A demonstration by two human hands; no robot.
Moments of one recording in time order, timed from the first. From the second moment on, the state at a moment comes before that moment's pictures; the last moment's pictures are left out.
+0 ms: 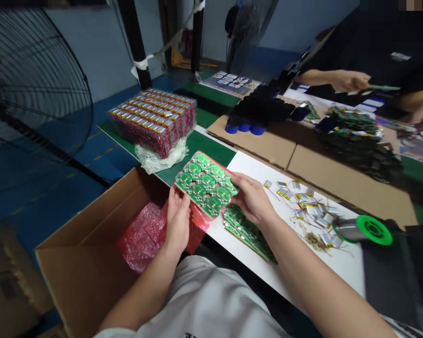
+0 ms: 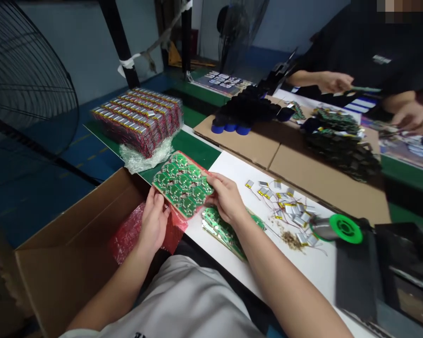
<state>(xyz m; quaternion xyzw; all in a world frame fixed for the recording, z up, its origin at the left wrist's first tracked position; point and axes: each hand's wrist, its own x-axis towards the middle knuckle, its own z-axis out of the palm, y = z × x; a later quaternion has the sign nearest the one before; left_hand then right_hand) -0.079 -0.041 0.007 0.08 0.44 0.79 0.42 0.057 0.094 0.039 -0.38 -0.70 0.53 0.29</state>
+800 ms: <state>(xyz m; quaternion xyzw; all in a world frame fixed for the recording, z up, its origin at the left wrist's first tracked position) -0.086 -0.048 -0.009 0.04 0.41 0.80 0.44 0.072 0.063 0.041 -0.30 -0.86 0.38 0.17</state>
